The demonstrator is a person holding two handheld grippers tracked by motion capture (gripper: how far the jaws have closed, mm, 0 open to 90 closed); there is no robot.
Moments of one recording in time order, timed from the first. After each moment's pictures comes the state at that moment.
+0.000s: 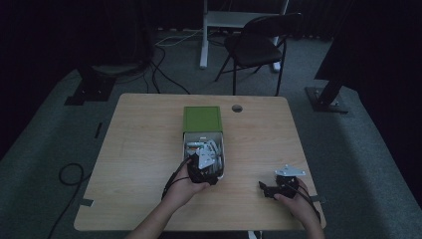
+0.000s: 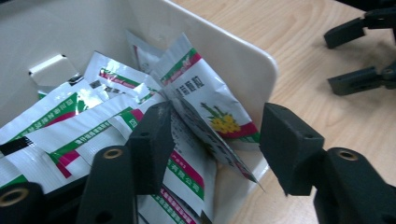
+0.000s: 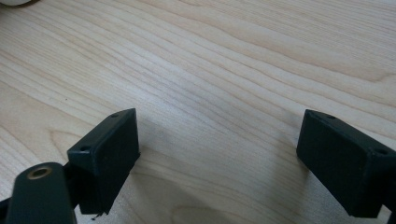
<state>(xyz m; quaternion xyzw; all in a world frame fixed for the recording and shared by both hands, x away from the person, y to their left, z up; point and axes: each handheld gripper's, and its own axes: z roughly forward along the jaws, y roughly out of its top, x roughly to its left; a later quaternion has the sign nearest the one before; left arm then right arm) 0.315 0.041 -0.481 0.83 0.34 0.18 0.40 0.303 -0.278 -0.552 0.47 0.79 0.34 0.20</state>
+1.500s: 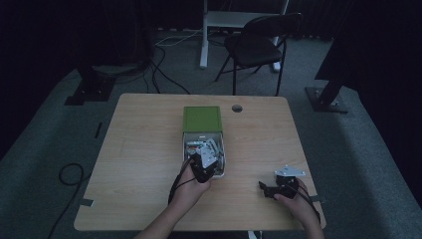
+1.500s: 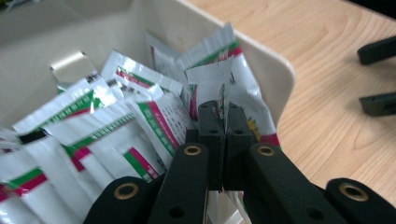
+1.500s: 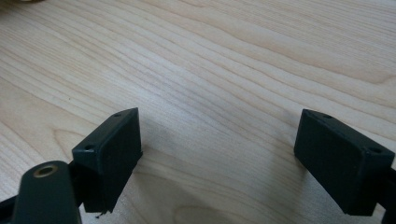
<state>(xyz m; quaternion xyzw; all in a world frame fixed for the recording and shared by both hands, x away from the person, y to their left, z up) 0.315 0.033 -0.480 0.81 0.38 0.21 0.39 0.302 -0.278 -0.552 0.46 0.79 0.34 0.20</state>
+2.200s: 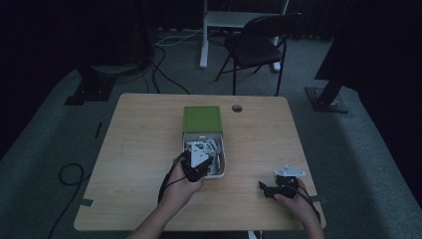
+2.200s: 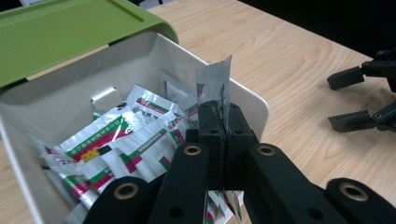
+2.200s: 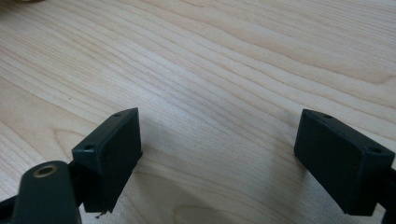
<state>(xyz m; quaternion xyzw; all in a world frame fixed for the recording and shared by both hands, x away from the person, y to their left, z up) 0.301 0.057 -0.445 0.80 0.36 0.22 0.43 0.302 -0.278 -0.552 0.46 0.79 0.34 0.20</state>
